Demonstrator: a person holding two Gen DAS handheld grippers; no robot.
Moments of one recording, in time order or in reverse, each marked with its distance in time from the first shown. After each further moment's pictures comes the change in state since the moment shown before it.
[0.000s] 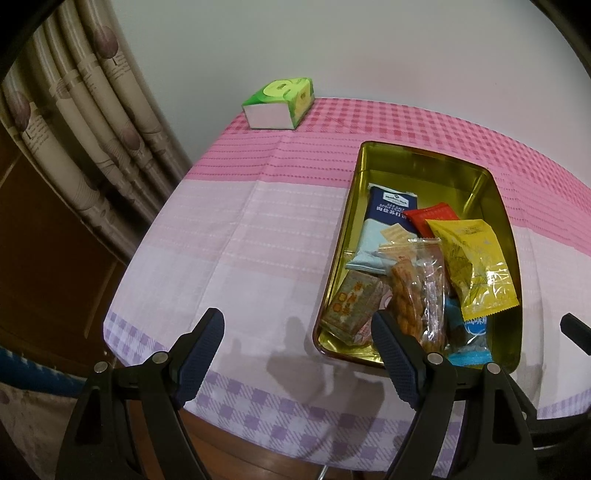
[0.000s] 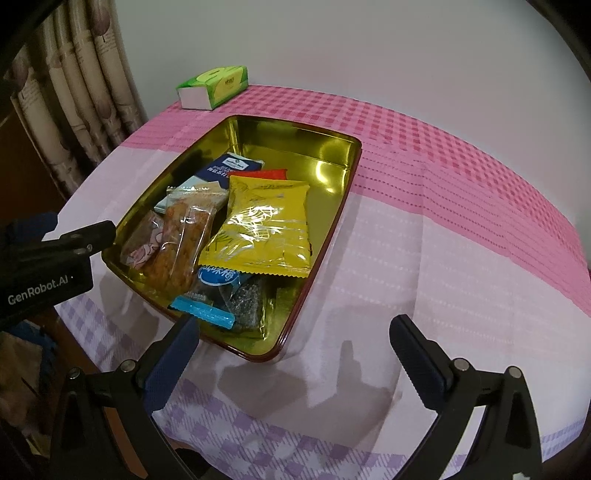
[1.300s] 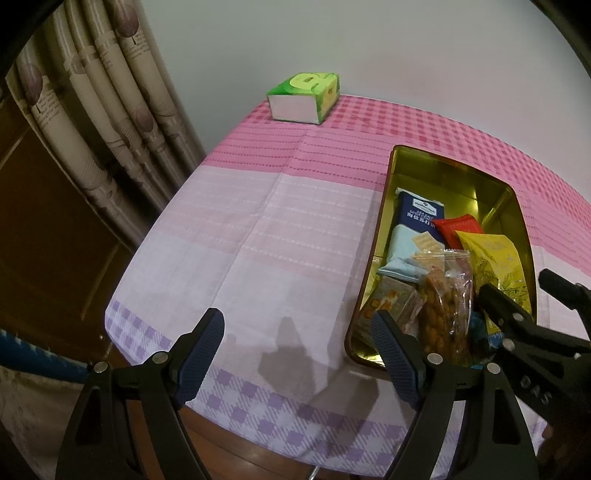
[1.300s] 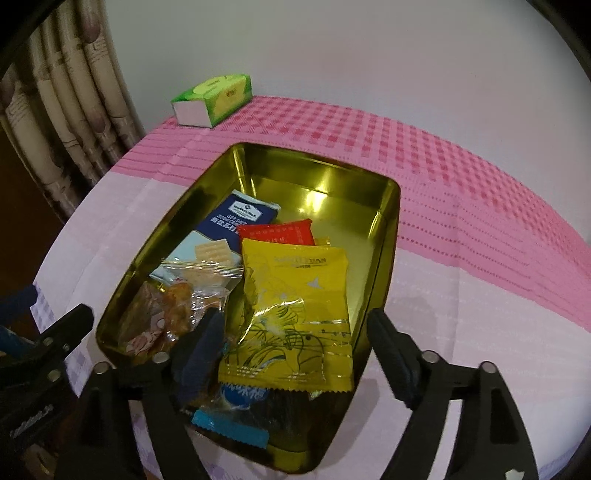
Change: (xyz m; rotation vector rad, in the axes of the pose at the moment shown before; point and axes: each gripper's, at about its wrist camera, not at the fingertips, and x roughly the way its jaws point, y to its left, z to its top) left arm 0.010 0.024 0.002 -0.079 0.020 0.008; right arm 0.030 0.021 0.056 0.014 -0.029 0.013
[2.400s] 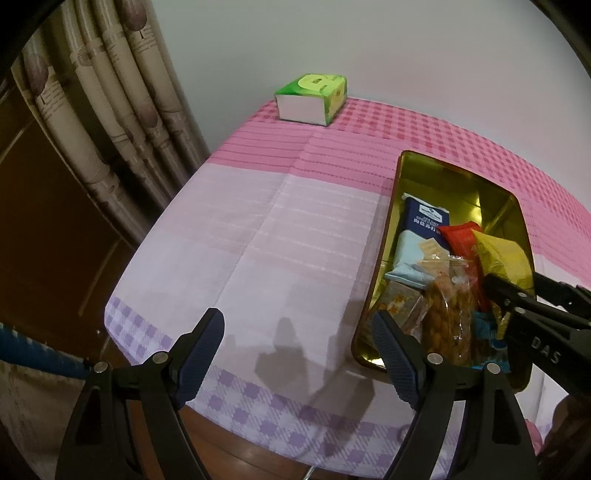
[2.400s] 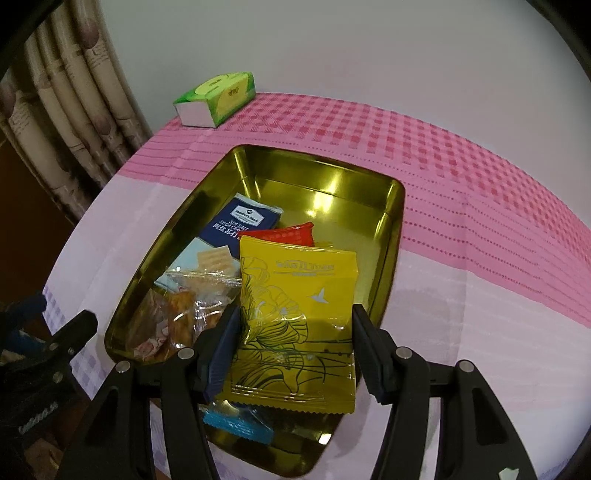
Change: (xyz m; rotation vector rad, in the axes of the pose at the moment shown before) left arm 0.001 0.010 0.002 -0.032 0.000 -0.006; right arm 0.013 -0.009 0.012 0.047 0.060 0.060
